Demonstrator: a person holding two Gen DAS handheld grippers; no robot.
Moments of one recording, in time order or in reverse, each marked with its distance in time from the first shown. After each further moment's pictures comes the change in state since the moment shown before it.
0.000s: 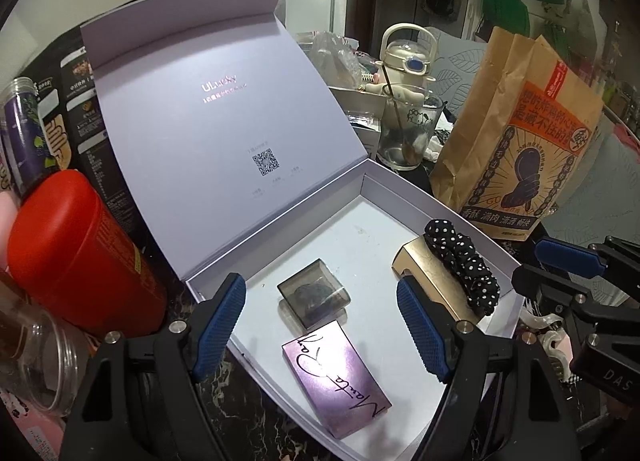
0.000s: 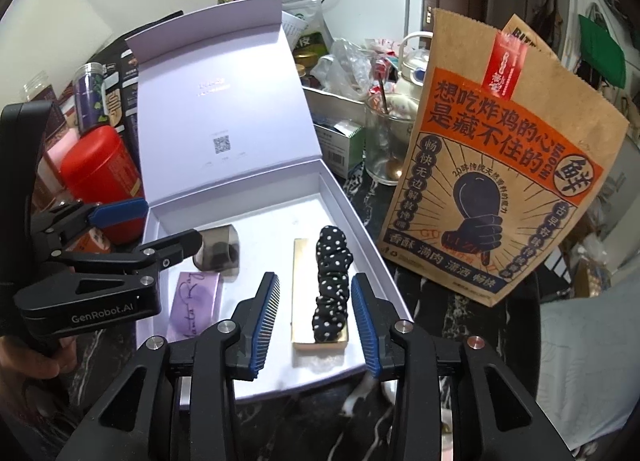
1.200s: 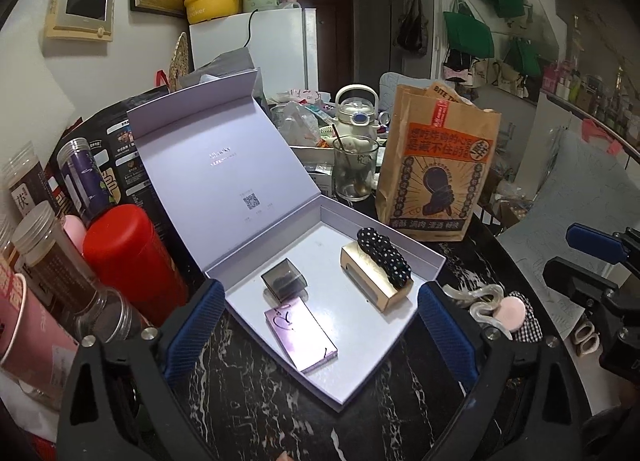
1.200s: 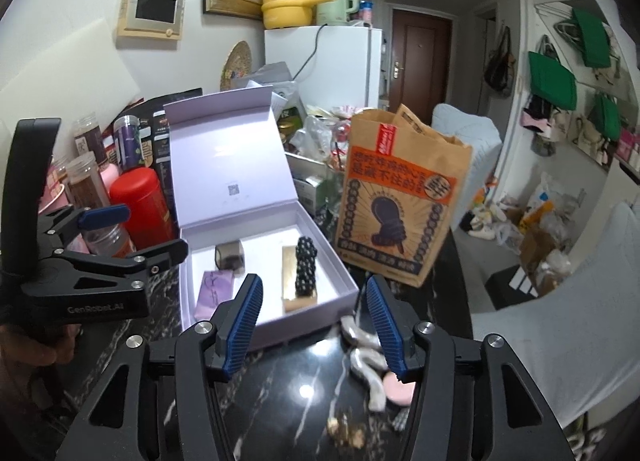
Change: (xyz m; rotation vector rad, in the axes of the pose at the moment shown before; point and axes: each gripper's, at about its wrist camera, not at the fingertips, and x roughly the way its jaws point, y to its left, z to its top) left arm -0.122 -0.043 -0.041 0.080 -0.172 -0.002; right arm -0.145 0.007 -0.065 0.032 -0.224 -0.101
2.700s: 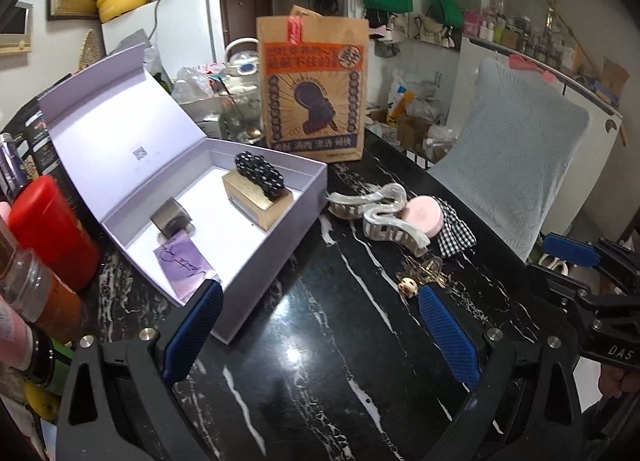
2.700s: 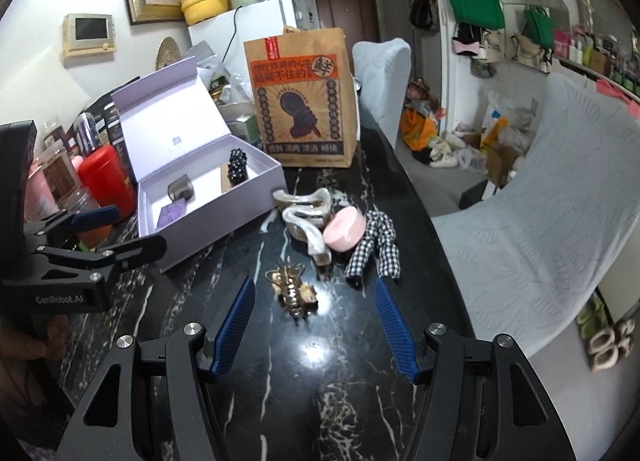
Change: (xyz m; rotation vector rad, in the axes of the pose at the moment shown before) left arm -0.001 -0.087 -0.082 0.174 0.098 -0.218; right arm -0.045 -0.056 -0.141 0.263 0.065 -0.083
